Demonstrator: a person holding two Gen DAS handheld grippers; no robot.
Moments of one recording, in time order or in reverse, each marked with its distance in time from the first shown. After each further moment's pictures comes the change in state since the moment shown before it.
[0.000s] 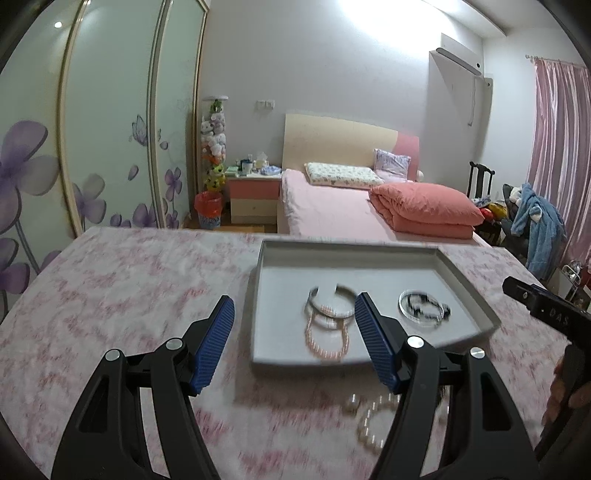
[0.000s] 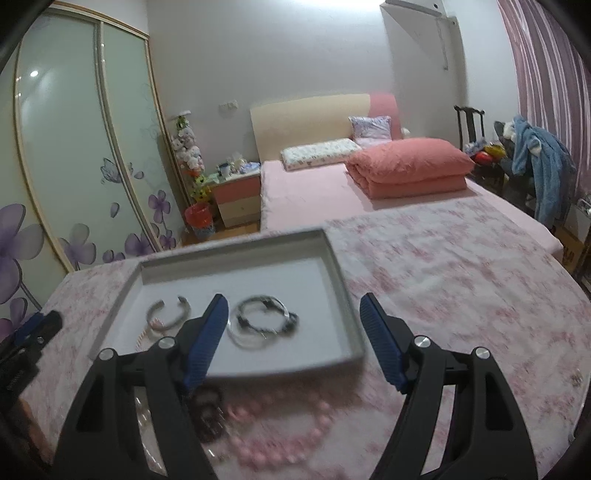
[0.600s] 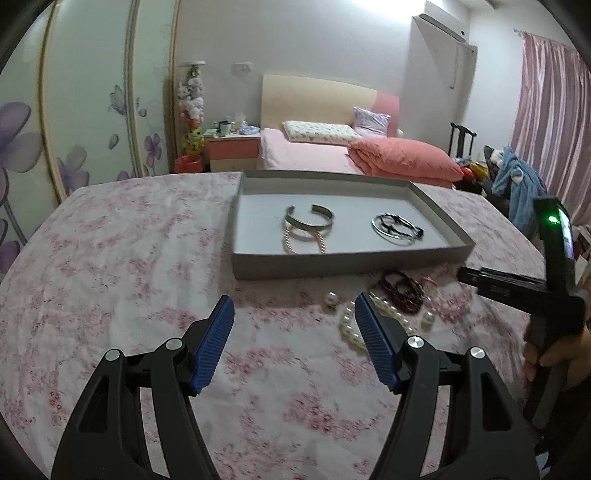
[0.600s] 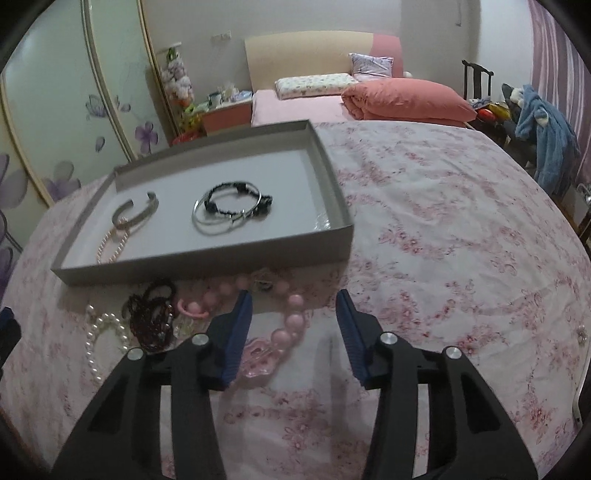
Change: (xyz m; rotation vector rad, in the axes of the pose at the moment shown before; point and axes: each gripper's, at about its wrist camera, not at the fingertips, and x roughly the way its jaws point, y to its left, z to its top) left arm -0.017 -0.006 -0.053 0.053 0.158 -0.083; right arm 0.038 0.001 -0.058 -0.086 0.265 -0.051
